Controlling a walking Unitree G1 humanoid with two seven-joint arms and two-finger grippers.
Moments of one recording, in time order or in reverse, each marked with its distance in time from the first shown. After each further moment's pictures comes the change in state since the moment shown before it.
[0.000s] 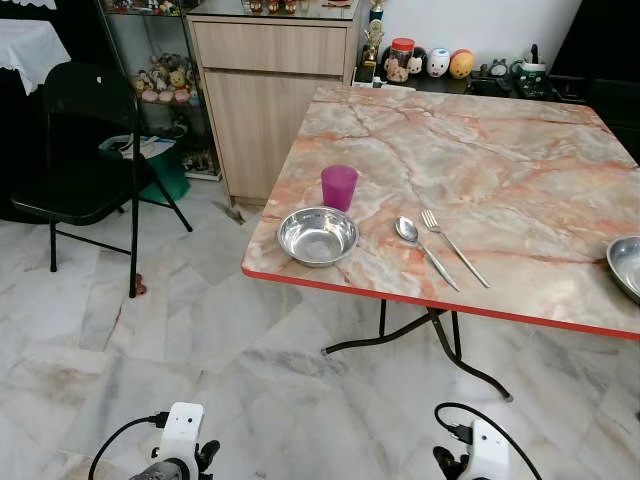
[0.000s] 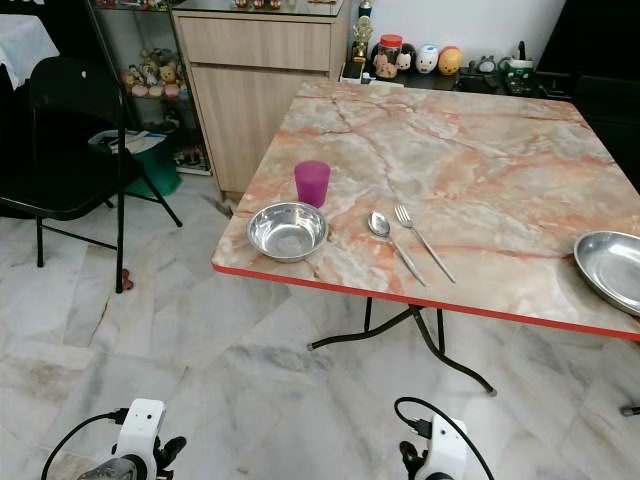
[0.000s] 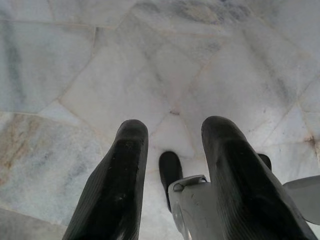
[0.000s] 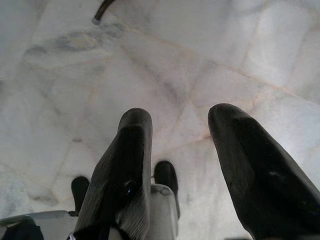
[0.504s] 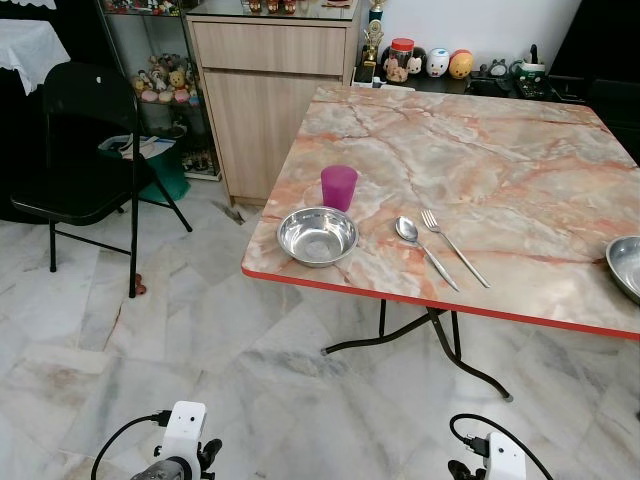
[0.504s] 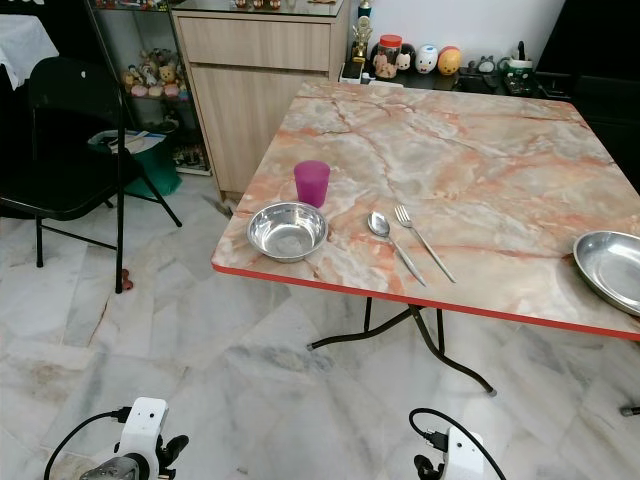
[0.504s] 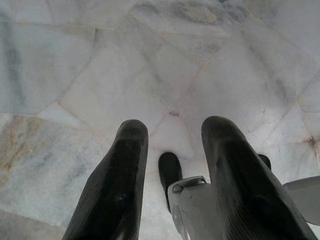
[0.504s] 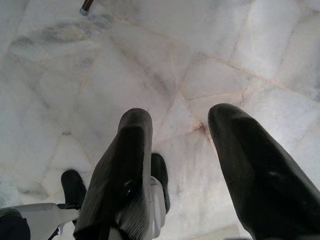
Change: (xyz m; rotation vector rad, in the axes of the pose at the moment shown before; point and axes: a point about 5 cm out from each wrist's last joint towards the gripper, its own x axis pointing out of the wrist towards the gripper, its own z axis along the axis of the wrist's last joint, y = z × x) left arm 0.000 -0.002 0.001 0.004 -0.003 -0.002; right arm -0.004 -0.014 -0.007 -0.008 0.027 -0.019
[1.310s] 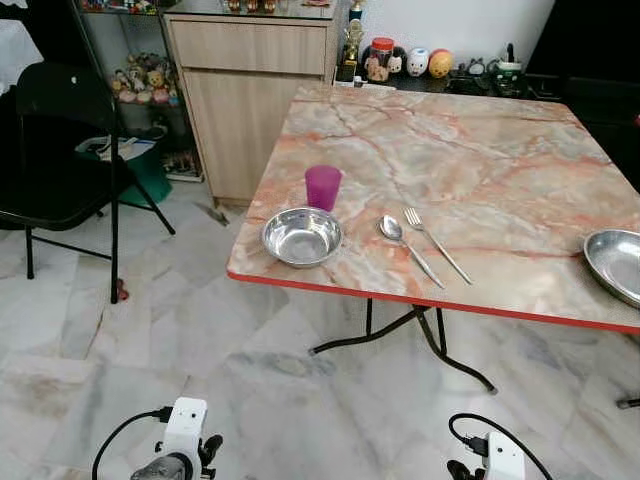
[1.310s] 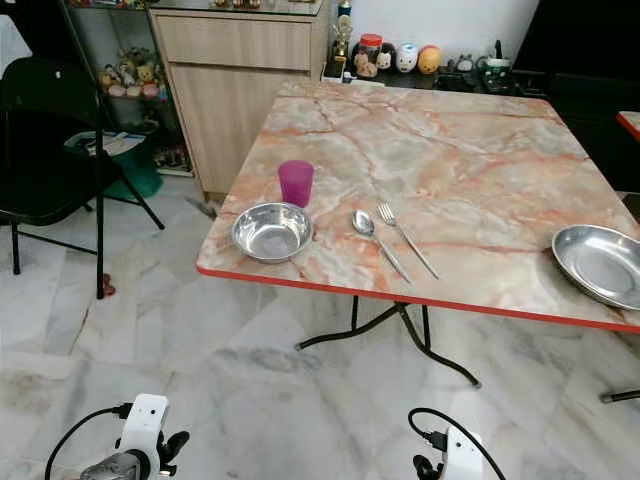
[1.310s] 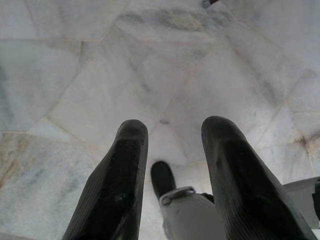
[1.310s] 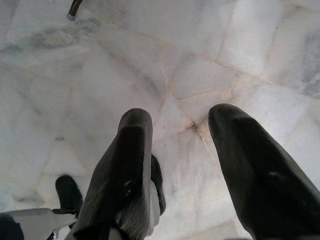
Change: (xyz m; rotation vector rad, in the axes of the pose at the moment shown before) left arm 0.001 -0.001 0.004 0.009 -0.012 -0.003; right arm 0.000 0.001 0.000 0.003 0.003 0.001
